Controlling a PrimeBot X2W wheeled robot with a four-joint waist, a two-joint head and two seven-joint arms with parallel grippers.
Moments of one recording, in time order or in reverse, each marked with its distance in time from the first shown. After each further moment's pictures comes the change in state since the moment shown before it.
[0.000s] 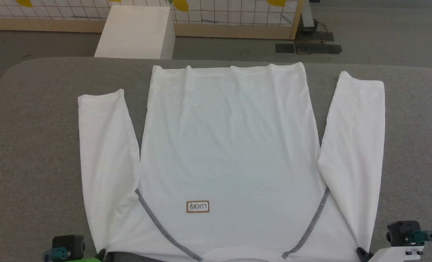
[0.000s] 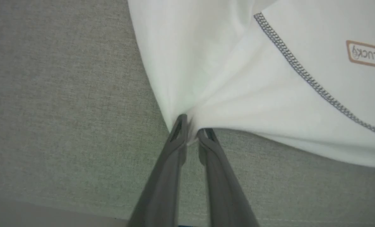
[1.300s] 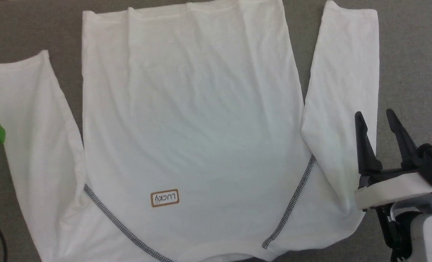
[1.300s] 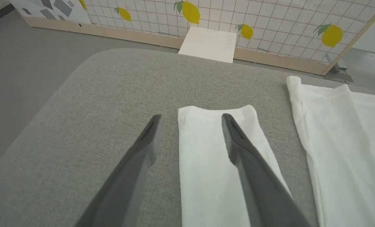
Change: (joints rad) left arm -0.655 0.164 0.255 0.273 -0.024 -0.083 -0.061; right arm -0.351 -0.003 0.062 -0.018 -0.027 -0.001 -0.647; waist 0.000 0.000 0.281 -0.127
